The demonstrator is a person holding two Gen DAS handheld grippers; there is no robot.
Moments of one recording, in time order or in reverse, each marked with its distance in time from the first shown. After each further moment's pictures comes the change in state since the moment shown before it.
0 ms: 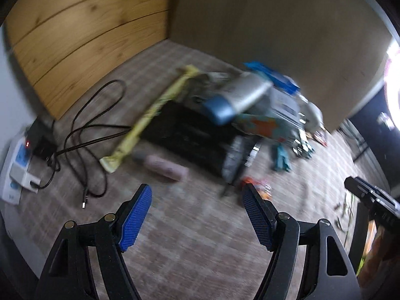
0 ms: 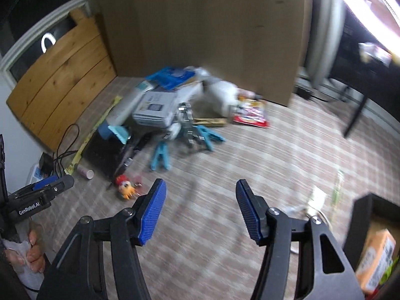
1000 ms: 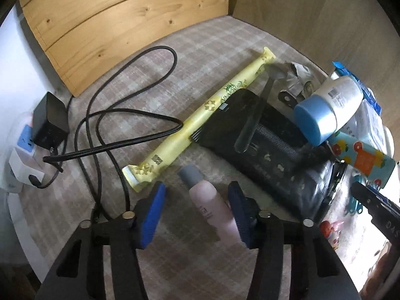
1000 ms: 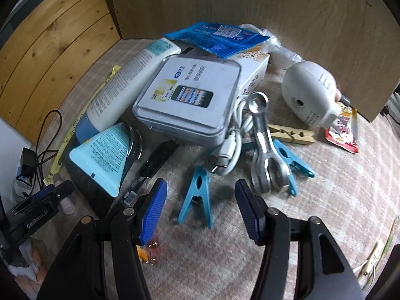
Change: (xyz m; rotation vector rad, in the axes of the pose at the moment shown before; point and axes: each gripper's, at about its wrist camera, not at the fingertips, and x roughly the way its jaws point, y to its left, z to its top) left arm 0.077 0.030 0.006 -0.131 0.053 0.251; right arm 0.125 0.042 0.034 -0.056 0.164 0.034
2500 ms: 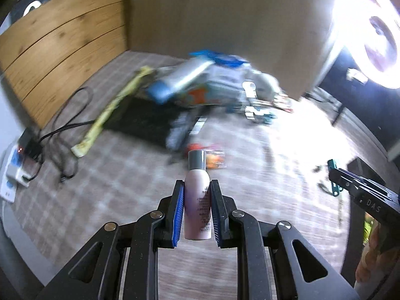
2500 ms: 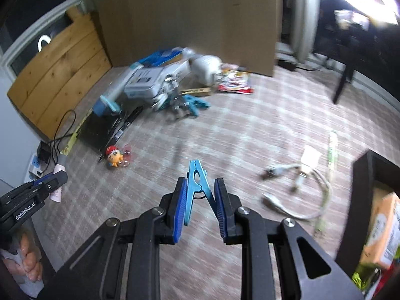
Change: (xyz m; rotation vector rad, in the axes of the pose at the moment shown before) left arm -0.127 -0.072 -0.086 0.343 -0.126 -0.316; right arm -0.142 -0.074 -0.137 0.162 -0.197 -0.052
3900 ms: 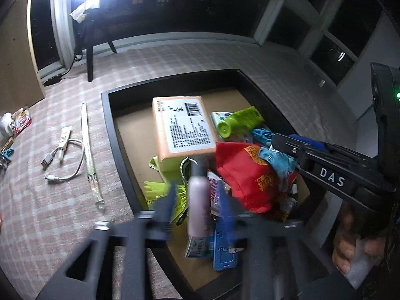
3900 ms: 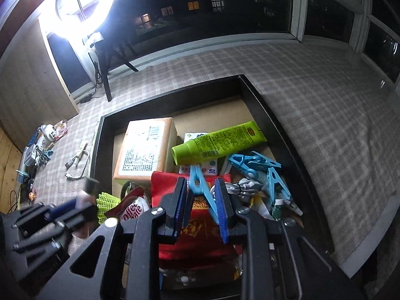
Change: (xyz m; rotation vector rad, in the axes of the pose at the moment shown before) left arm -0.037 -0.371 -0.118 0.673 0.169 -0.485; right arm -0.193 -0.266 -0.157 0.552 -0.121 -0.394
